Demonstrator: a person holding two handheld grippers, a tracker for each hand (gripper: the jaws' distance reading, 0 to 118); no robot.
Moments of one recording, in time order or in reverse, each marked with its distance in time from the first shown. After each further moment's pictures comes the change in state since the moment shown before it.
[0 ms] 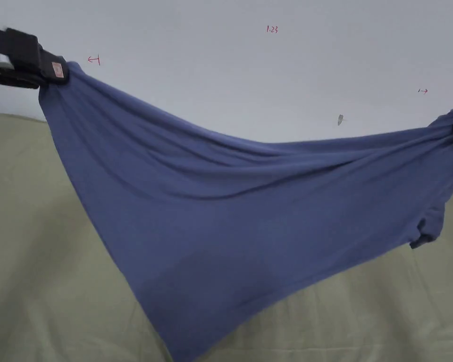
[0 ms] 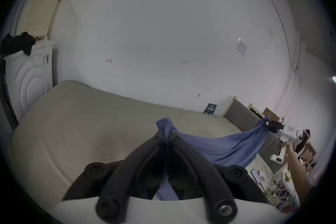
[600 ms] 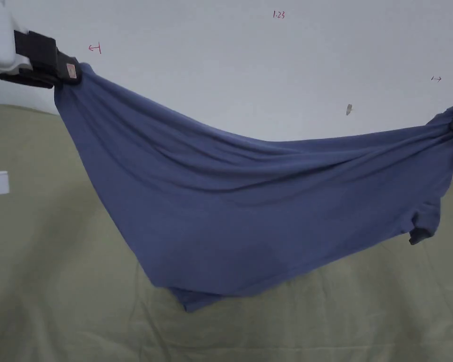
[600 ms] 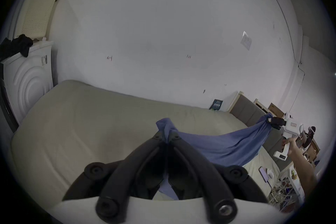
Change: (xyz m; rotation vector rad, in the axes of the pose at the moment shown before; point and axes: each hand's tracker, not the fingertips) left arm -0.009 -0.021 -0.047 -0.046 0.038 -0.026; right arm 0.022 -0.023 -0.050 -0.041 -0.030 0.033
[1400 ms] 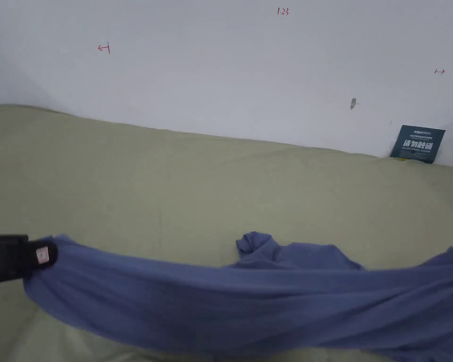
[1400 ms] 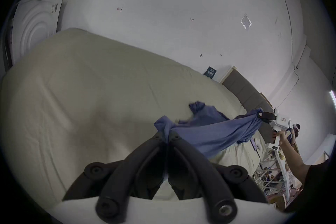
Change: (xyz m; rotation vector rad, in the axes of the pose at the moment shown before) left arm -0.032 -0.218 0.100 -0.218 -0.095 0.129; right arm 0.077 -0.163 0.121 -0.248 0.064 -0.034
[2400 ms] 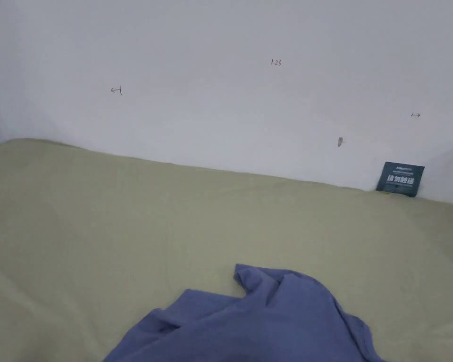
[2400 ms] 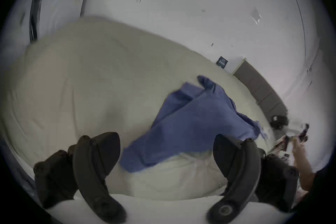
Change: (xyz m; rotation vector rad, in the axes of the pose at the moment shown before) left arm 0.059 -0.099 0.081 -0.001 0.184 -0.008; right arm -0.037 -0.094 0.100 -0.084 -0.213 0.102
